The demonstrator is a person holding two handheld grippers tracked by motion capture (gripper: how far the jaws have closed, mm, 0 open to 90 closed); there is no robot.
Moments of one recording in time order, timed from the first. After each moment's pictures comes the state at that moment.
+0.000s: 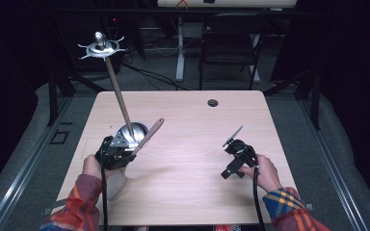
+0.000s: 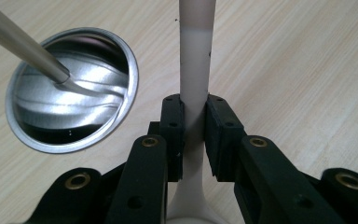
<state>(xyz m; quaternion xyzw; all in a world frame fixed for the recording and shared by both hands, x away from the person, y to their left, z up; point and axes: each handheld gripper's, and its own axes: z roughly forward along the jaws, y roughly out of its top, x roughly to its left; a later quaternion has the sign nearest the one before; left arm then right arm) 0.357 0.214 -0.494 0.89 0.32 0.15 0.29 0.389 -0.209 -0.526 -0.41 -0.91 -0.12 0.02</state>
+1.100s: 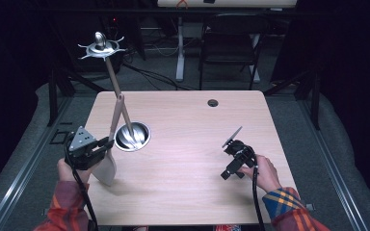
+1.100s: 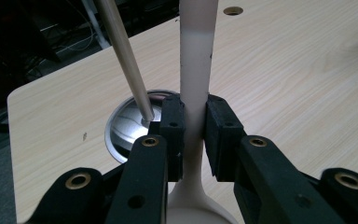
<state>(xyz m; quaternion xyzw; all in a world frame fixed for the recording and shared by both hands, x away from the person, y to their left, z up) 0.321 0.263 -0.447 0.78 0.38 0.27 0.41 0.390 -0.207 -0.530 -0.41 -0.91 -0.11 0.02</state>
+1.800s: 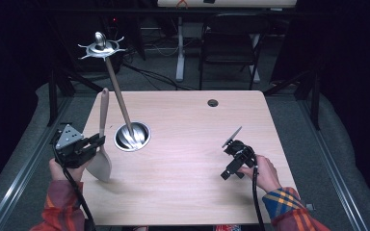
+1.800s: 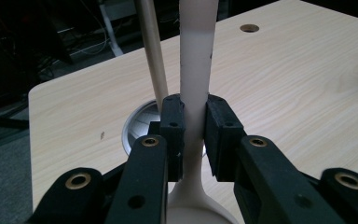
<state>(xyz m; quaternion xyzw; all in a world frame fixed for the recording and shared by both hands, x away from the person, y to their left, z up) 0.322 0.284 -0.445 0.75 0.41 0.28 0.43 0.390 -0.207 -0.530 -0.41 -0.91 -0.11 0.03</state>
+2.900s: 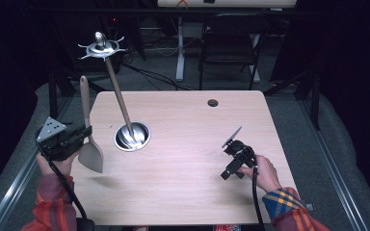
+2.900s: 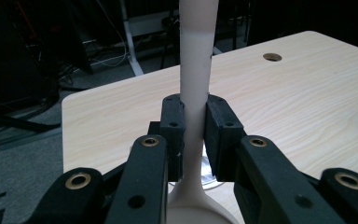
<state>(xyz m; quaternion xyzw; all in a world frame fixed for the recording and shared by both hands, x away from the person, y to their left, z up) 0.332 0.312 -0.427 0.72 0.44 0.30 0.46 0.391 -0.207 -0.529 -0.41 -0.91 -0.10 0.03</state>
